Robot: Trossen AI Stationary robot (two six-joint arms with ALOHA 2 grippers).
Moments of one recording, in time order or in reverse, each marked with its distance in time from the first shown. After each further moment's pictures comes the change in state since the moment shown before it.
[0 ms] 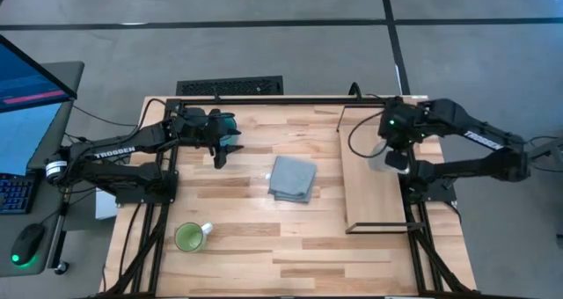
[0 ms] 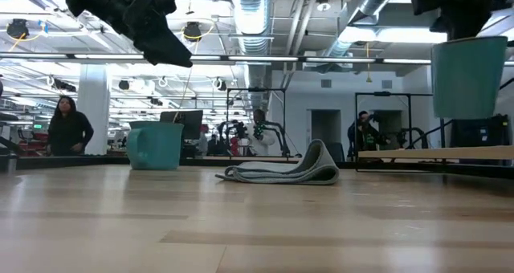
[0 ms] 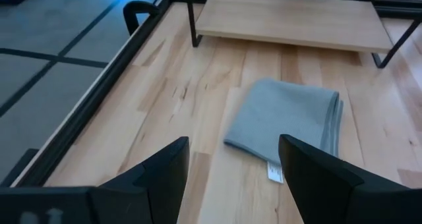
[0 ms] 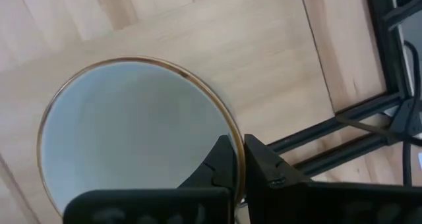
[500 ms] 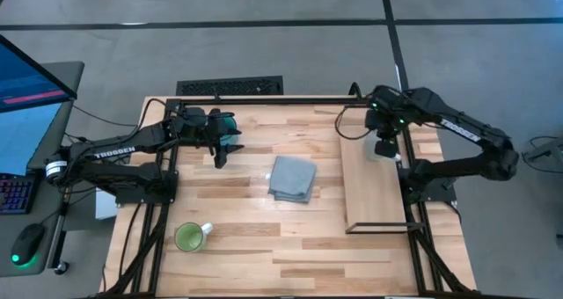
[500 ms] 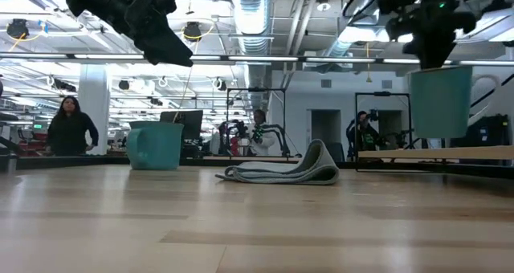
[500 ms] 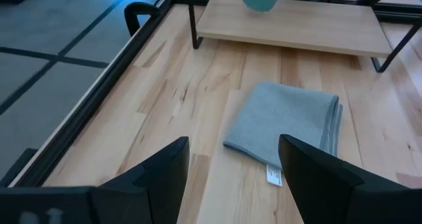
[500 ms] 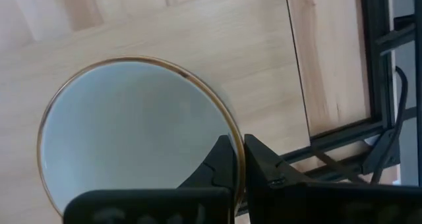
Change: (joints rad) left arm 0.000 0.000 0.000 0.007 0.000 -0.012; right arm -0.218 0.182 -0.016 0.139 -0.020 -0.297
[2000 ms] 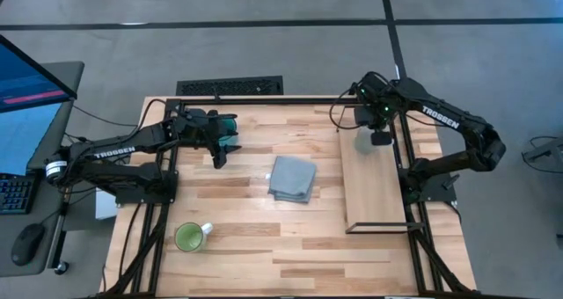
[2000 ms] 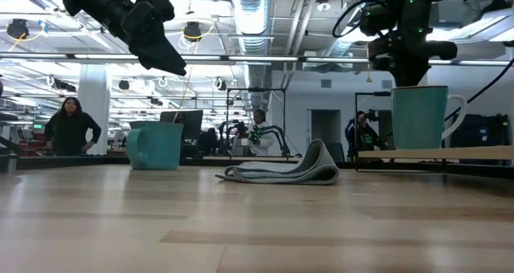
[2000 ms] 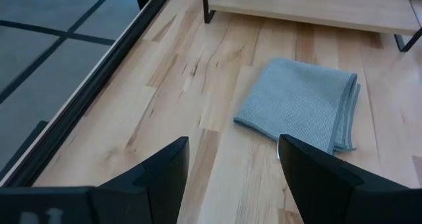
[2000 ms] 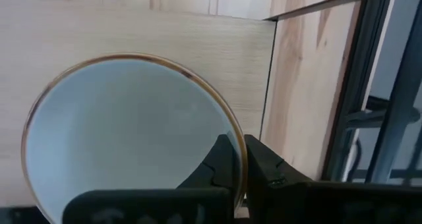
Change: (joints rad) left arm 0.000 0.000 0.000 -0.080 -0.053 -0.007; right arm -0.138 0.153 0.002 0.165 -0.011 -0.497
